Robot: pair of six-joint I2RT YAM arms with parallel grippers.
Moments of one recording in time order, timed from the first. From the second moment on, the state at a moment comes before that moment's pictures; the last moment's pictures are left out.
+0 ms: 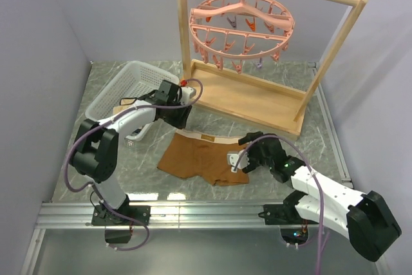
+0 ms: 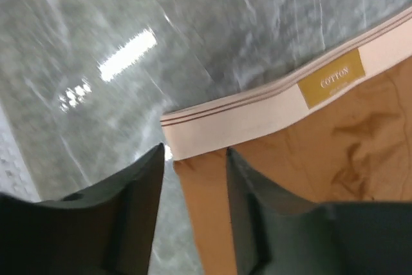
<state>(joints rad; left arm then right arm) -0.47 1.70 1.18 -0.47 0.16 0.07 0.60 0.94 0.30 -0.04 -0.06 -1.33</state>
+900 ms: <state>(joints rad) -0.44 1.72 1.00 -0.47 0.42 0.05 0.76 1.55 0.85 -0.62 -0.24 -0.81</state>
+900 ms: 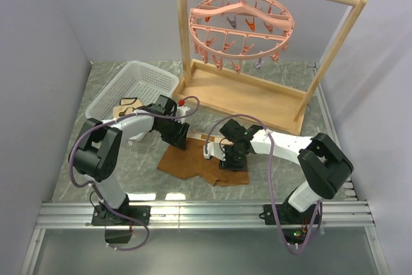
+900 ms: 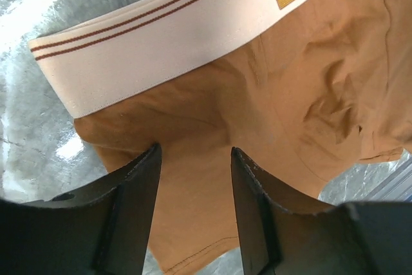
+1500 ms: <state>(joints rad) -0.38 1.07 0.90 -0.43 0.56 0.08 0.73 1.11 0.92 -0.64 -0.32 -0.67</state>
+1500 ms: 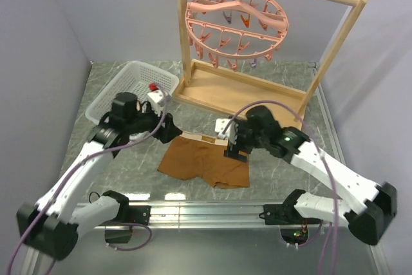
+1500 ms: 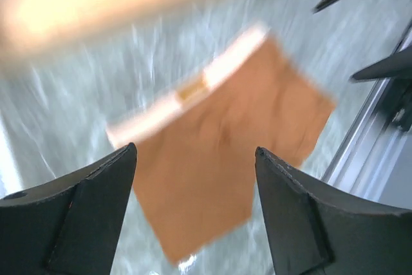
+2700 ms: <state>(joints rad) -0.67 1.47 1.11 0.67 0.16 -0.03 0.46 0.91 1.21 -0.23 -0.08 0.31</state>
